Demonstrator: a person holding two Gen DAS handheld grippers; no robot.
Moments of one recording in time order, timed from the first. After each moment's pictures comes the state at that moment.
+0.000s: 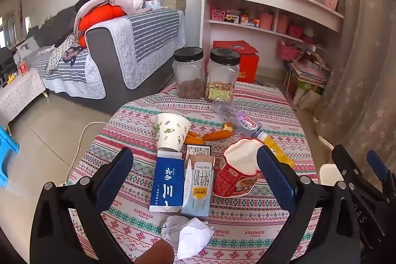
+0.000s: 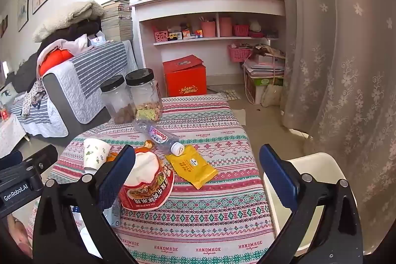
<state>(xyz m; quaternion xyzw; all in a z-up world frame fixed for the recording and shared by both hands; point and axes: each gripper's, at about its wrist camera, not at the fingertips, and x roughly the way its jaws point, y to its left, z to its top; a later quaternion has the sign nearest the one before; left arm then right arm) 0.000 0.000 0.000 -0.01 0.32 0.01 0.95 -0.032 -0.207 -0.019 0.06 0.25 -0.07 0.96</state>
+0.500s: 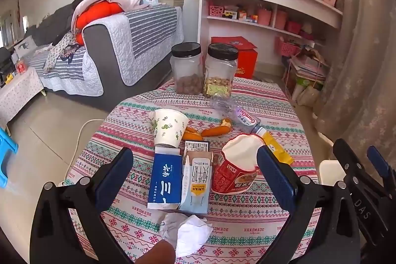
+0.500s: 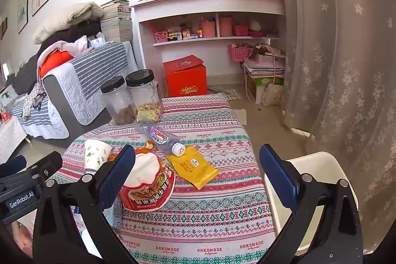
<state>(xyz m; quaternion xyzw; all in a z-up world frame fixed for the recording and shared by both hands) 0.001 -0.002 -0.006 -0.02 0.34 0.00 0.94 -0.028 -0.203 -0.021 0.07 0.25 -0.08 0.96</state>
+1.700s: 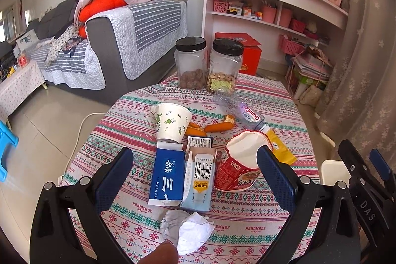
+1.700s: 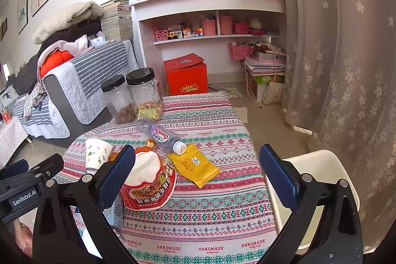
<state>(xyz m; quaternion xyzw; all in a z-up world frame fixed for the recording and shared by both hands) 0.003 0.007 -0.014 -0.03 0.35 0.00 0.94 -0.027 -0.204 -0.022 0.07 0.25 -0.07 0.96</state>
